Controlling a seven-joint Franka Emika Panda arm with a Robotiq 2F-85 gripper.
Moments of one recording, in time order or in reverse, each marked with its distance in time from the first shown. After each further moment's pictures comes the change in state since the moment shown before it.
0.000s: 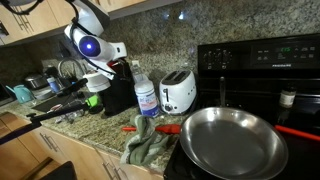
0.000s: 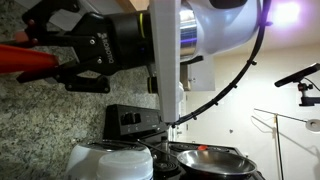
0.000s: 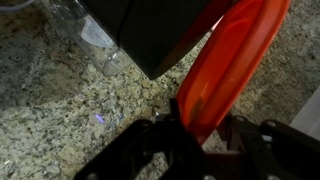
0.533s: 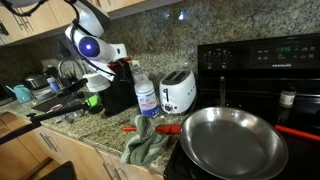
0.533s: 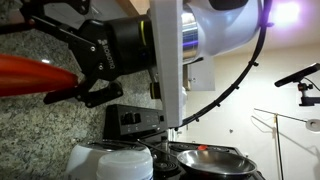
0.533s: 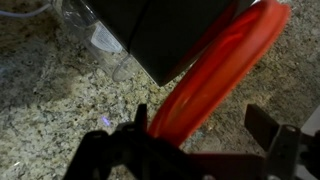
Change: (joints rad) arm 0.007 0.011 -0.002 0.005 0.000 0.031 -0.003
